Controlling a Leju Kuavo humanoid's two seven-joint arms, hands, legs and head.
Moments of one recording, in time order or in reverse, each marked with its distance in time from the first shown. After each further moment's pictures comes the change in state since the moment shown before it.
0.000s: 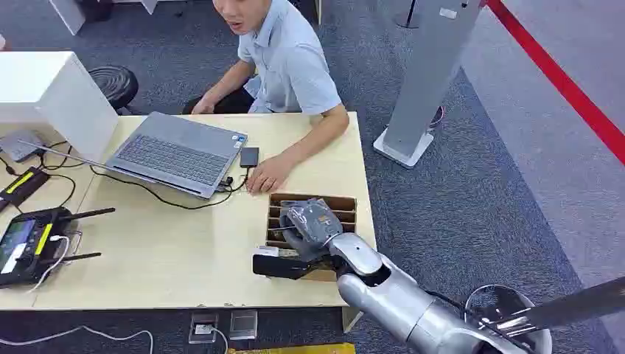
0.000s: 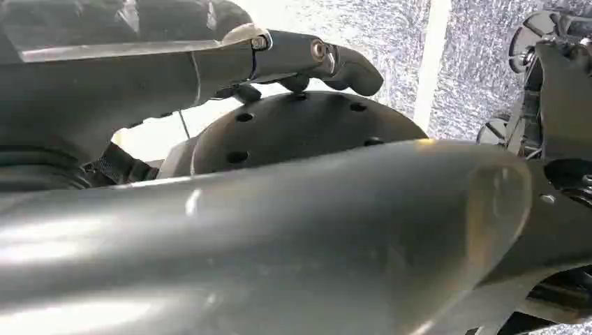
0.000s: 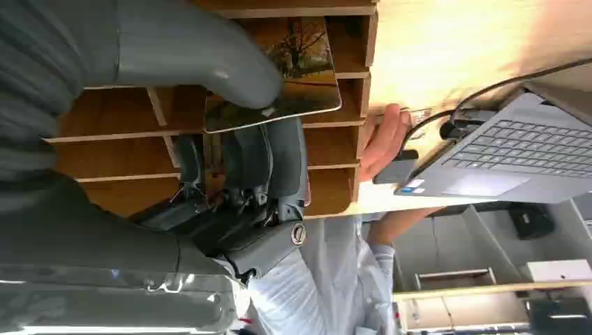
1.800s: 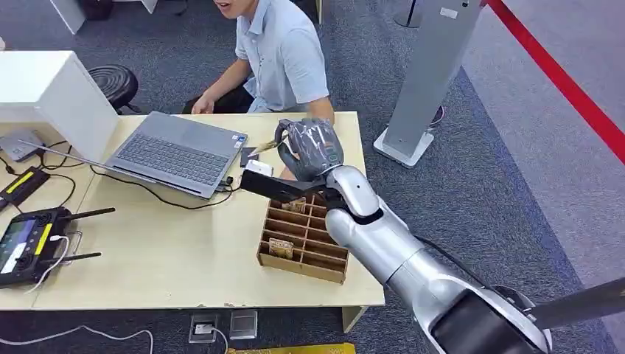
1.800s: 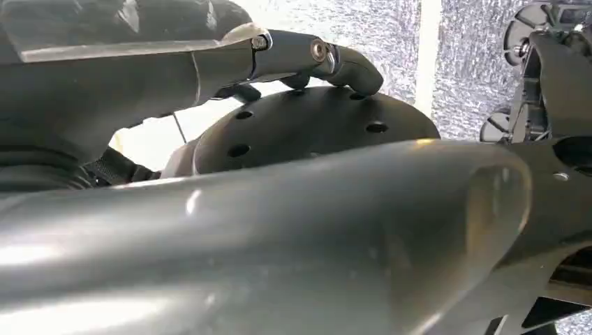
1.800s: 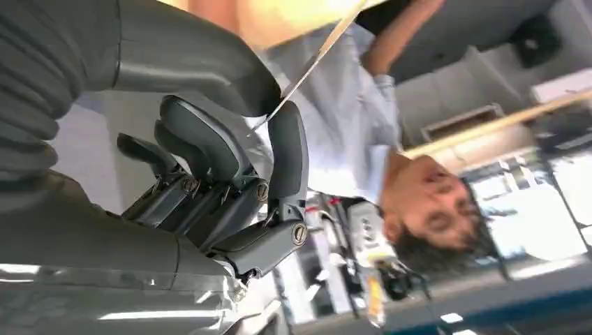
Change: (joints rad) left arm -0.002 0.002 -0.041 0.003 -0.026 -0.067 0.011; right arm -0.250 0.159 -0.180 0.191 0.064 -0.231 -0.034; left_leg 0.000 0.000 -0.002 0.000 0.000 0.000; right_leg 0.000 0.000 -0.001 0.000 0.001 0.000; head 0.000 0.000
